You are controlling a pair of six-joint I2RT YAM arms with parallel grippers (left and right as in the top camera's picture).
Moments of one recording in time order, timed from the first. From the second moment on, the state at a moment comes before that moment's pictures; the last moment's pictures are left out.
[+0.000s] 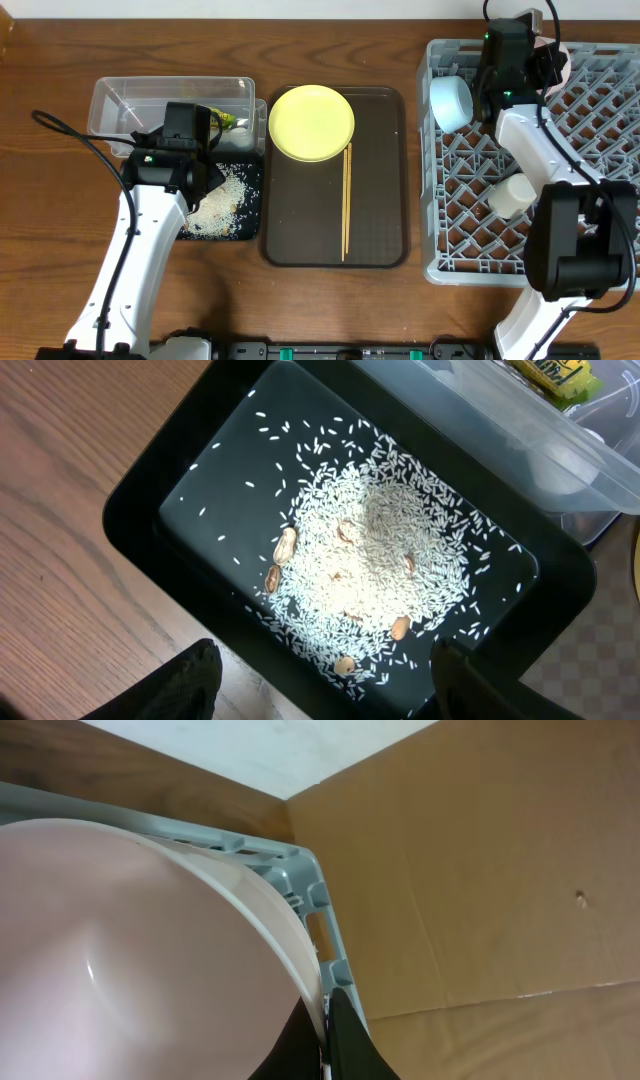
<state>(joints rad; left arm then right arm) -0.08 1.37 1.12 -1.02 -0.32 -0.70 0.07 1.95 1.40 0.05 1.05 -0.58</state>
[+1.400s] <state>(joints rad) -0.08 1.37 1.12 -1.02 -0.30 -0.70 0.17 1.85 1.40 -0.55 0.72 -0.04</state>
